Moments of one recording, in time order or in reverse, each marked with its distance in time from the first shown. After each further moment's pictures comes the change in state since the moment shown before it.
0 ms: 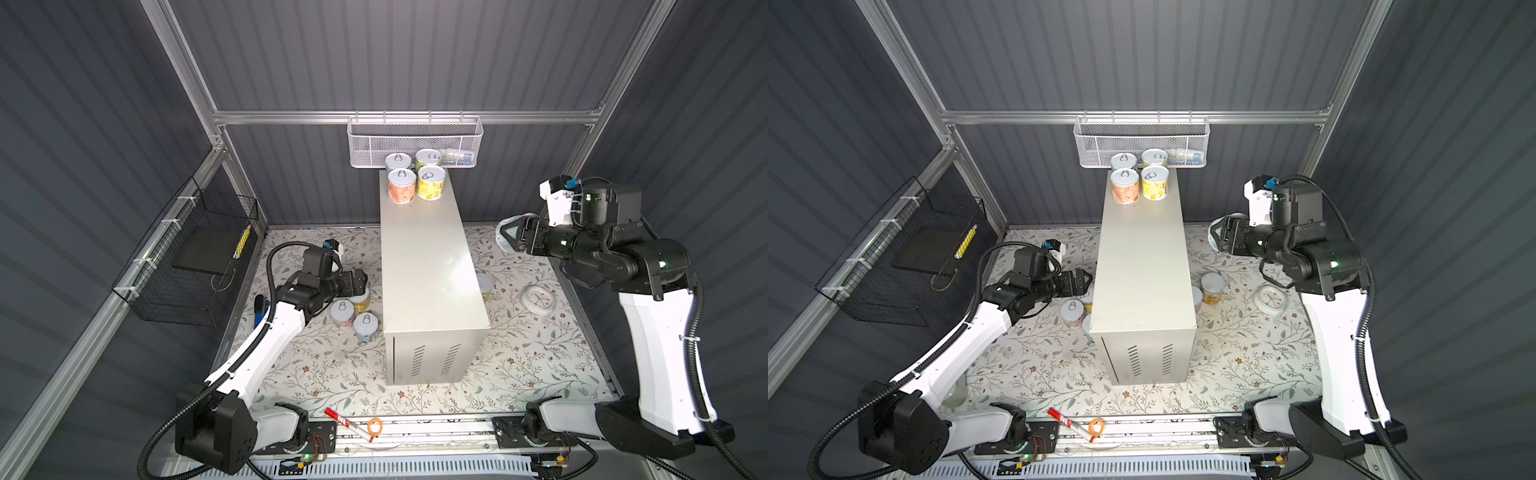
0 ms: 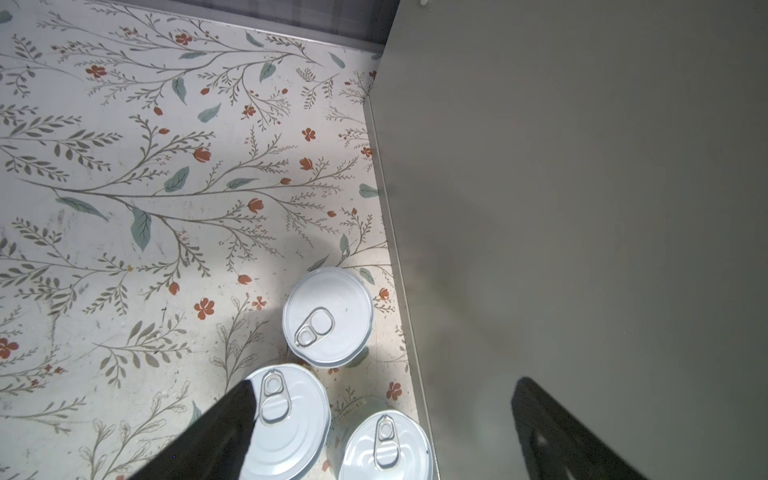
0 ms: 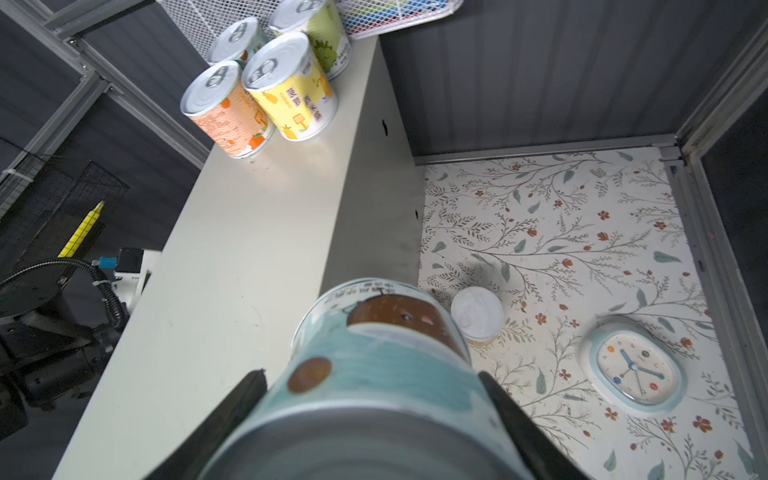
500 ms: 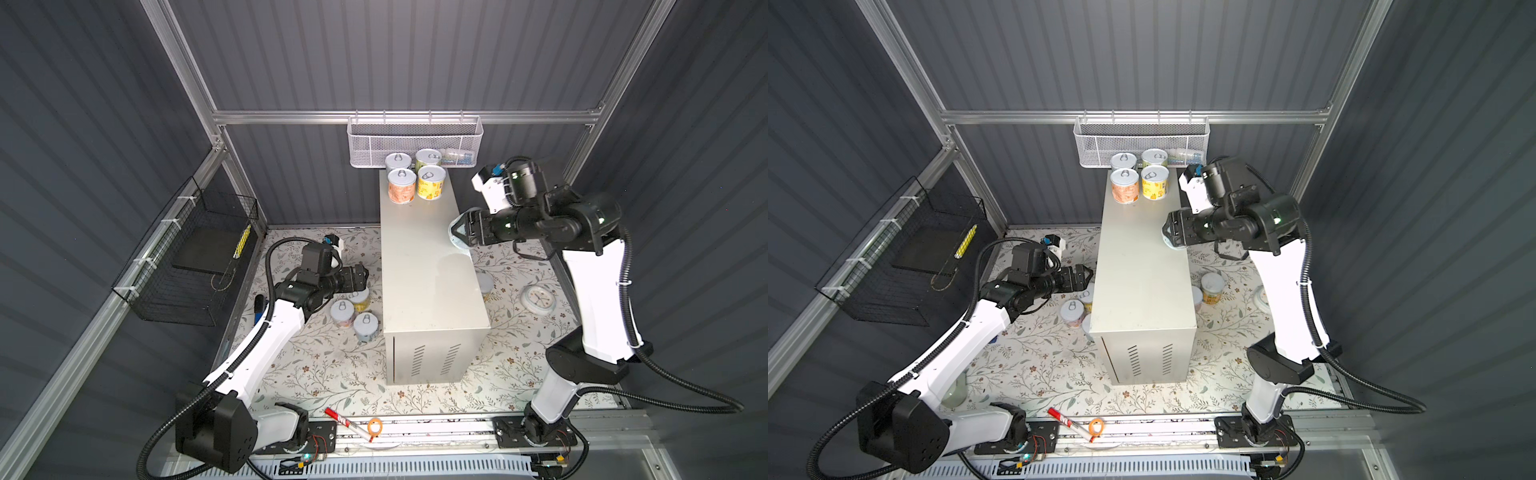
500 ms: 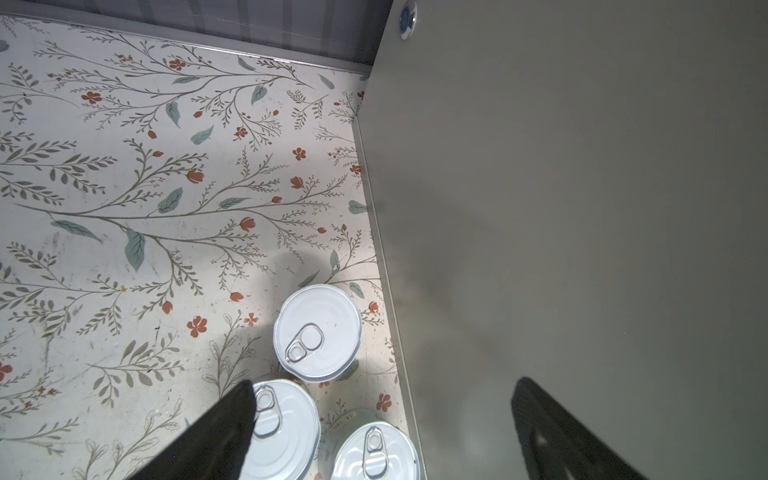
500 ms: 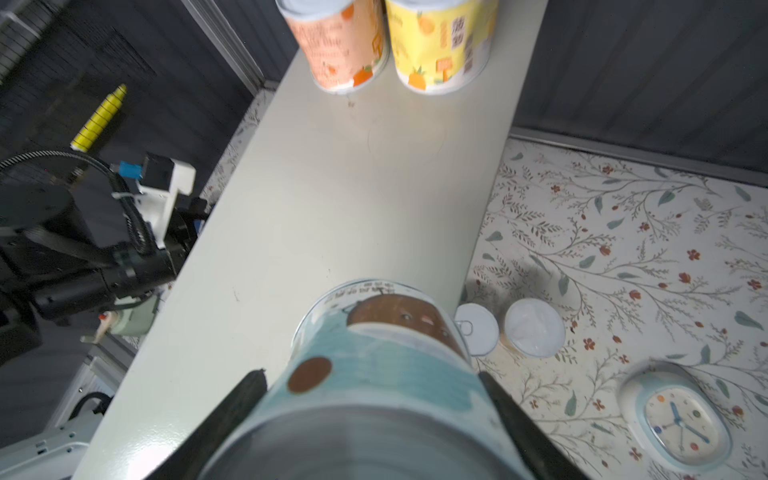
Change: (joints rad) left arm 0.002 0.005 0.027 0.000 0.016 0.000; right arm 0.304 0.431 0.570 -0.336 0.109 -0.045
